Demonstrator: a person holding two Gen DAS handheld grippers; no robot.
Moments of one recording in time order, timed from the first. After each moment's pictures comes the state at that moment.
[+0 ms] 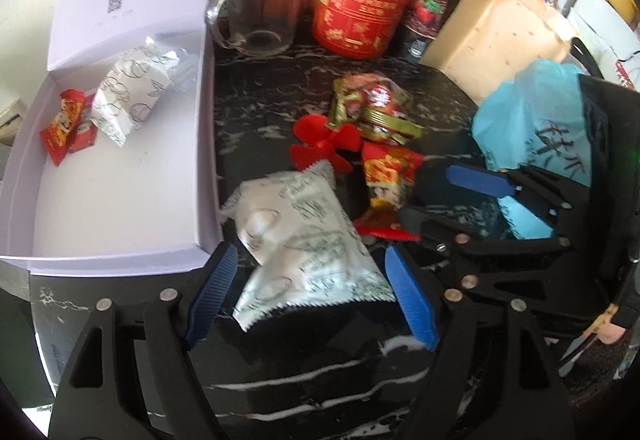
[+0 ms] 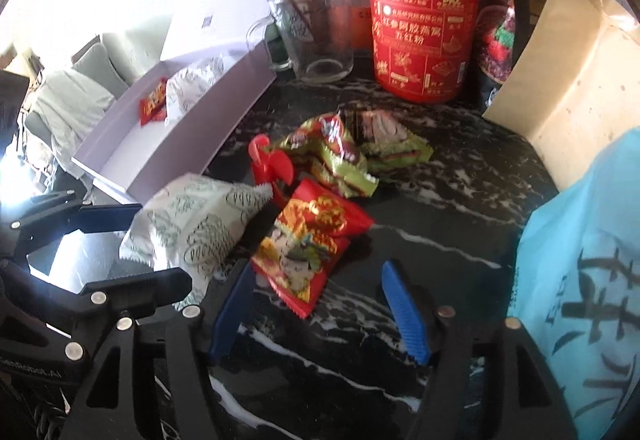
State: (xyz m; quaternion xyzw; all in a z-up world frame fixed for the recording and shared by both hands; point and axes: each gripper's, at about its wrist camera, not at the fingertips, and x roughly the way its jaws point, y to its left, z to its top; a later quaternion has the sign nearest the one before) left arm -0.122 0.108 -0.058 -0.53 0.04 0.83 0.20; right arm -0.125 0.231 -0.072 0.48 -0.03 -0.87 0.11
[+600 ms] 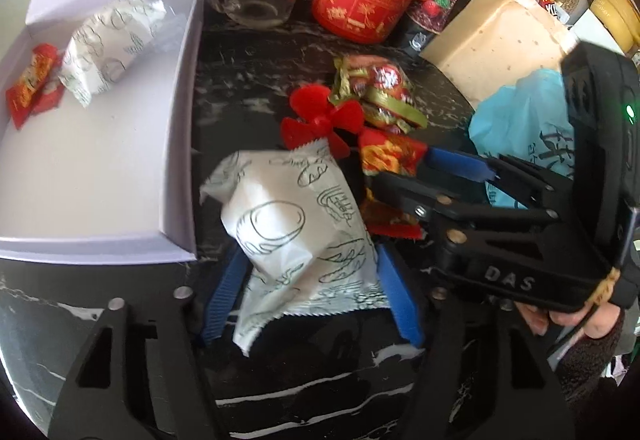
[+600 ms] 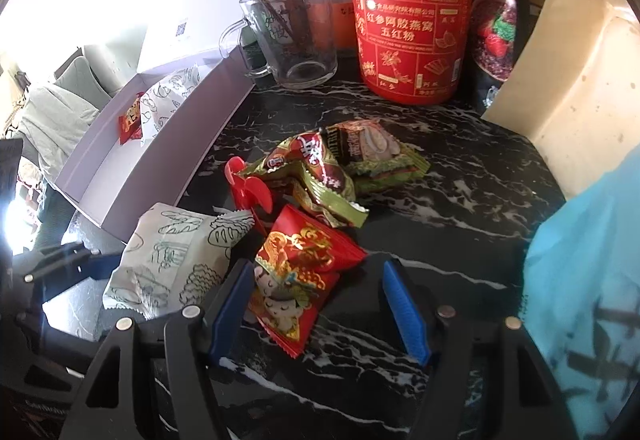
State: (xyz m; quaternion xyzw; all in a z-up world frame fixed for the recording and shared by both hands) left arm -0.131 0.103 -0.088 -0.55 -0.02 0.80 0.24; right arm -0.152 0.230 -0.086 0.50 -0.05 -0.86 0.10
